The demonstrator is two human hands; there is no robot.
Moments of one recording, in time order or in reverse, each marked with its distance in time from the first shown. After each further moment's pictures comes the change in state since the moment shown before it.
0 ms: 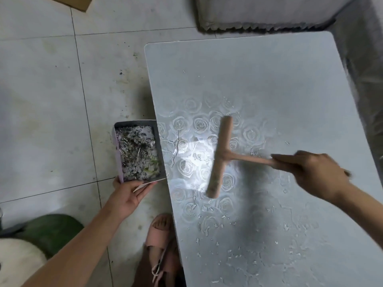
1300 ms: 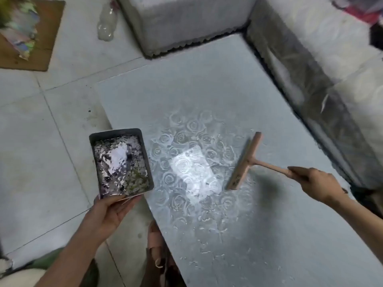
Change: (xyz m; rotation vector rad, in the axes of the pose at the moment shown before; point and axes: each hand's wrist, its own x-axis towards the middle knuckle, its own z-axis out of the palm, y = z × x) left_hand -0.173 -0.024 0.044 0.285 -0.119 0.019; right_hand -0.197 0.147 0.044 0.096 -0.115 0.522
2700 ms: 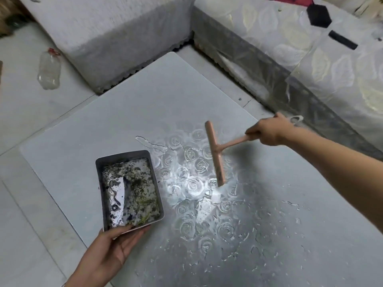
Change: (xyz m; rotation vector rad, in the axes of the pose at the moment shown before) left_hand 0.048 -0.057 0.156 0.317 -0.102 -0.191; right_hand 0.161 0.039 -0.080 -0.164 -0.007 -0.156
